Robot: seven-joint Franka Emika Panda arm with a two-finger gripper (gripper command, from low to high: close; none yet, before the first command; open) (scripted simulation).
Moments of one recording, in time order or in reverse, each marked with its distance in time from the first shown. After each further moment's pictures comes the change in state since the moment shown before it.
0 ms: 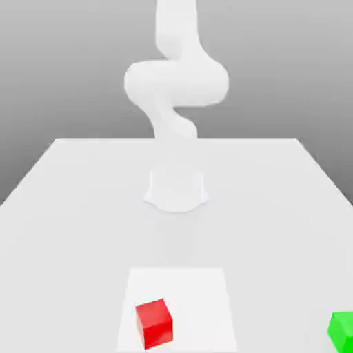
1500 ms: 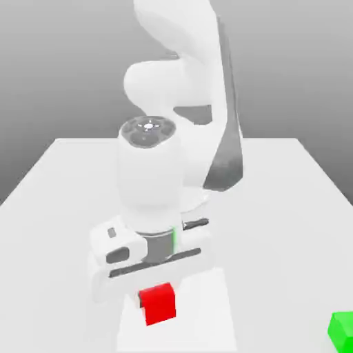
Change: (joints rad) arm 0.126 0.927 -0.042 -0.117 0.019 0.315 -0.543
